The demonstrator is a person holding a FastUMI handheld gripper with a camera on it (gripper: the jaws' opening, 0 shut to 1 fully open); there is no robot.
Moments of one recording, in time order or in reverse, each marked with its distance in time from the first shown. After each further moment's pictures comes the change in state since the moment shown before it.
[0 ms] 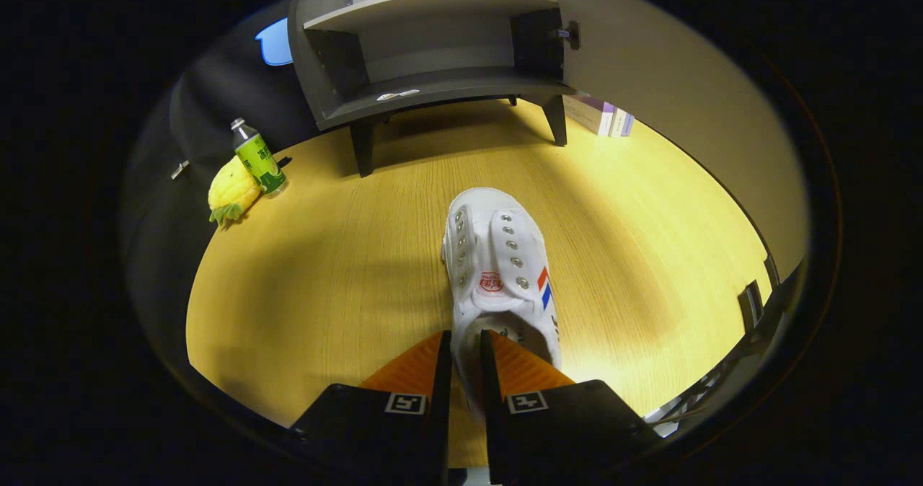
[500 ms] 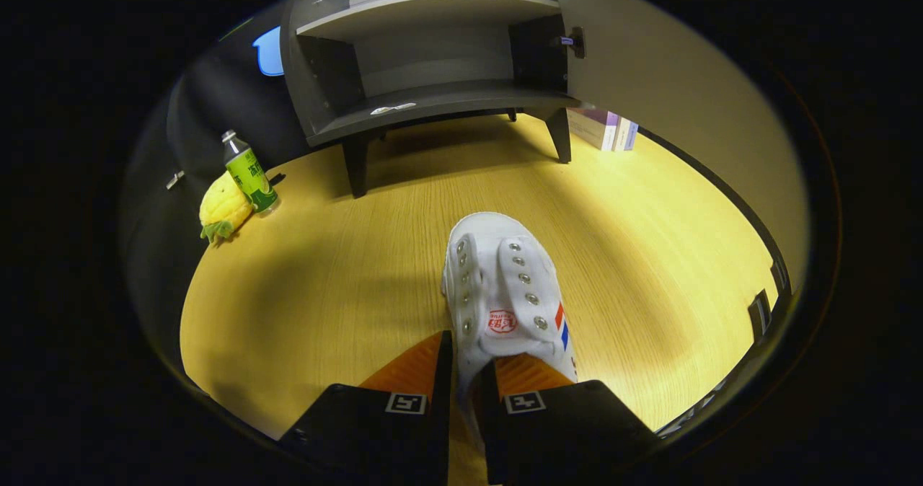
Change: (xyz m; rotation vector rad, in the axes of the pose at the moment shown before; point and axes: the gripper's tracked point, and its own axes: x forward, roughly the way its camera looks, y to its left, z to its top) arm 0.027 0.001 0.023 -0.019 -0.097 -0.025
